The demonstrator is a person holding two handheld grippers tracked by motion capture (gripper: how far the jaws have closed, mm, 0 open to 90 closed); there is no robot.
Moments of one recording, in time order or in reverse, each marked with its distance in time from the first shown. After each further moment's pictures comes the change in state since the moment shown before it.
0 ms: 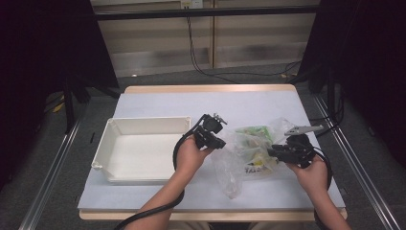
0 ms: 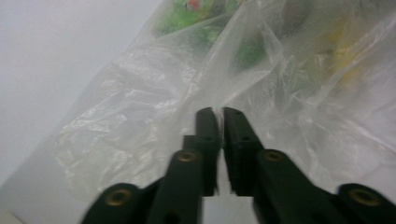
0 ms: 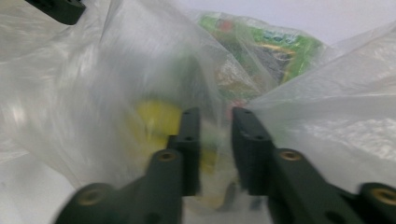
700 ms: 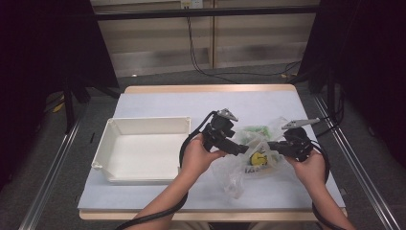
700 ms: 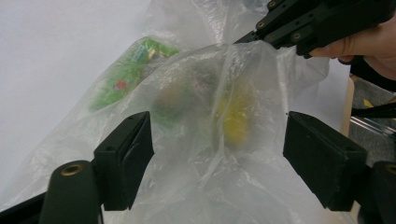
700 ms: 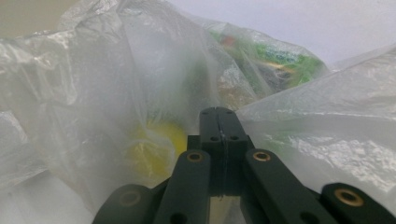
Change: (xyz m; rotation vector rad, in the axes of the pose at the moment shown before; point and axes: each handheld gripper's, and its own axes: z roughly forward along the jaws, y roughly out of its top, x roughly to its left) left arm -0.041 0.023 -0.021 -0.177 -0.142 0.054; right arm 0.000 0.017 0.001 0.011 0.009 -0.013
